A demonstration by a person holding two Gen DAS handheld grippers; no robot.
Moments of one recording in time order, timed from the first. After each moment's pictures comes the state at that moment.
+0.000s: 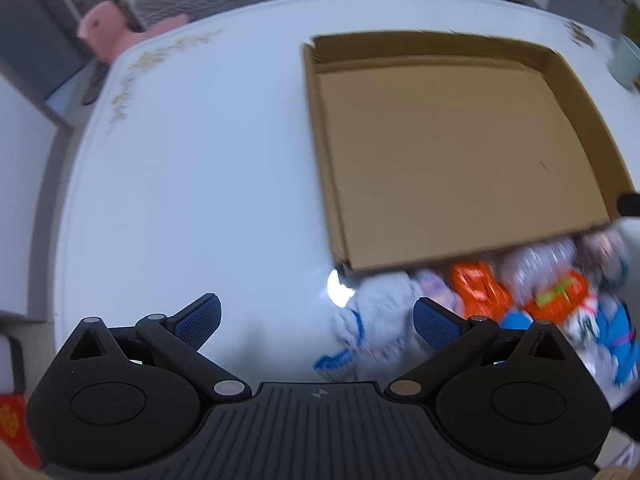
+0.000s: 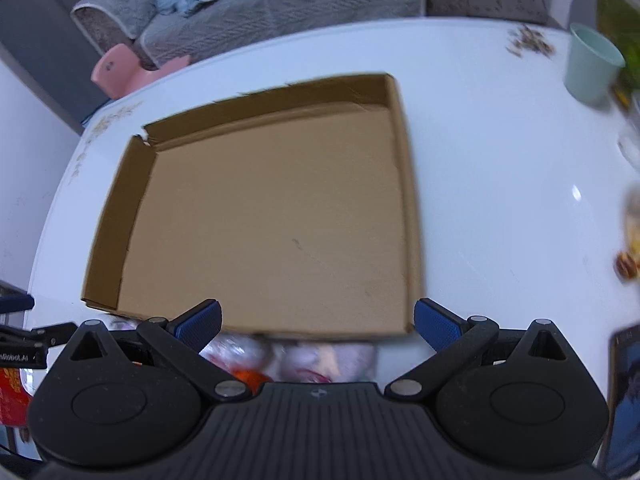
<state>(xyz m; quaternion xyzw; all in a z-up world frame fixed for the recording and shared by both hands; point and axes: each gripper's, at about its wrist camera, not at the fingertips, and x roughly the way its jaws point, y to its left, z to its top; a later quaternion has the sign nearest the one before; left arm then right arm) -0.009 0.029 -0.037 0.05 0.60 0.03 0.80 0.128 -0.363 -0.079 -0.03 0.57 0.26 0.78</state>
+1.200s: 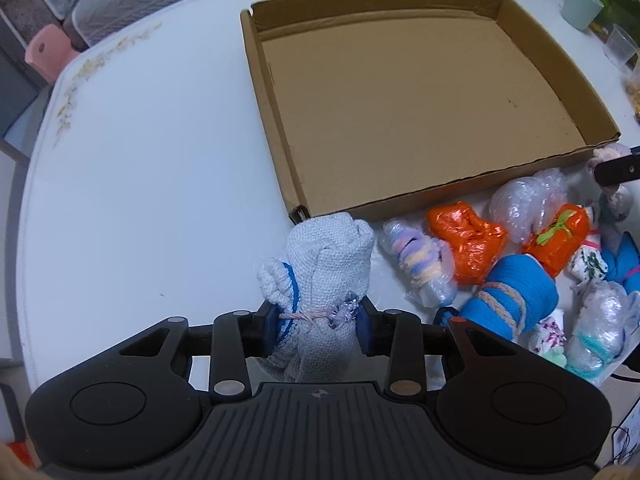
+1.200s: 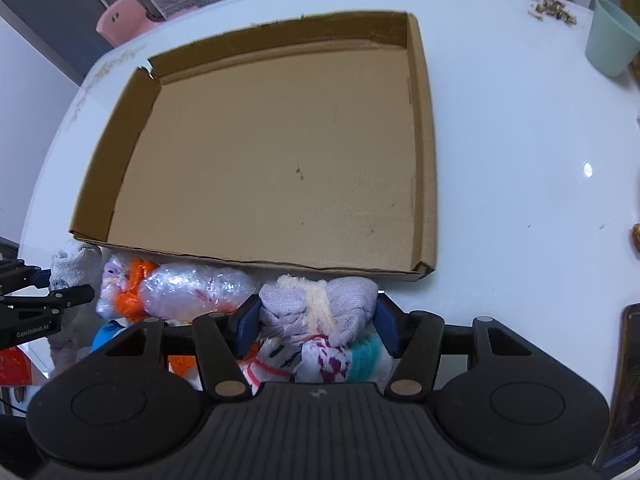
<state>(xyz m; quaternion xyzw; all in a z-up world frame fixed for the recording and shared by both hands) -0.030 0.022 -0.069 0.08 0.60 -0.04 0.80 0.097 -0.311 -0.092 -0.07 0.60 0.28 0.74</state>
